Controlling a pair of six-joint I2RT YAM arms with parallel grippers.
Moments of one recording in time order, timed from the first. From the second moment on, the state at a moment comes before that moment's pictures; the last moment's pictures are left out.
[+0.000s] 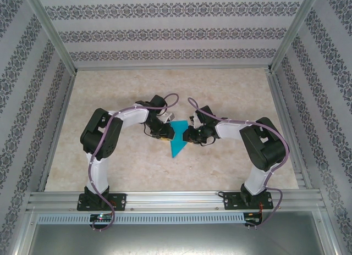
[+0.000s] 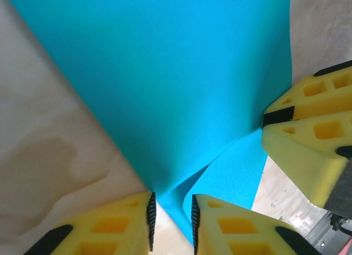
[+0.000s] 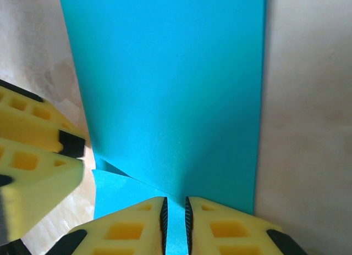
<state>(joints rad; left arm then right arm) -0.49 2.00 1.32 -0.70 0.55 -0.28 0.49 1.77 0.86 -0.18 -0.52 0.63</state>
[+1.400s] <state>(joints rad) -0.56 1.98 1.24 -0.65 0.55 -0.32 0.44 1.63 0.78 -0.13 -0.57 0.71</state>
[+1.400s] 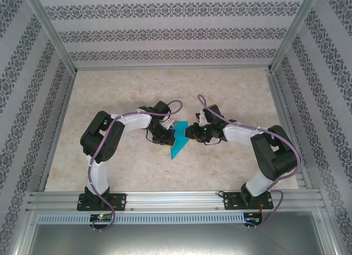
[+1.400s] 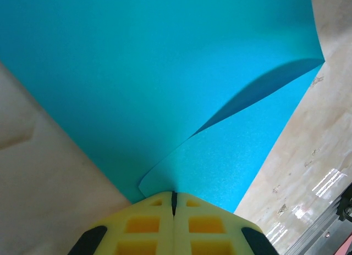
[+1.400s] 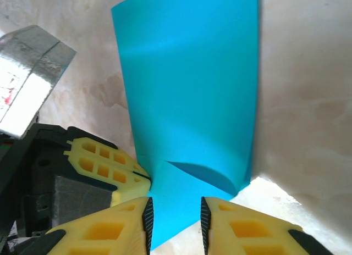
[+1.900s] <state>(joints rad) -0.56 1.98 1.24 -0.65 0.56 -0.32 0.44 1.69 0.79 -0.15 -0.56 0.71</state>
